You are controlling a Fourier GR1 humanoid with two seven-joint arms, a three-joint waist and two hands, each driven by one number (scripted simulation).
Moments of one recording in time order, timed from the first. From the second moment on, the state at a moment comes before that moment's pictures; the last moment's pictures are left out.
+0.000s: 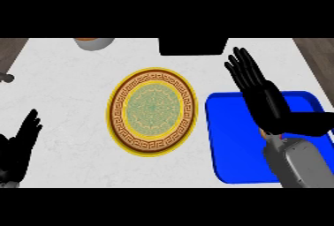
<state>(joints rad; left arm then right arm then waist) 0.08 0.57 -0.13 -1.44 0.31 0.32 0.08 -0.35 -0.28 0.23 -1.57 -0.41 0.00 -0.12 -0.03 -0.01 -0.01</state>
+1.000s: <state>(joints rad) 0.11 0.58 -0.18 -1.48 0.14 0.30 -0.14 0.15 -0.03 -0.10 -1.86 -0.39 -0.81 -0.57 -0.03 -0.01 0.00</state>
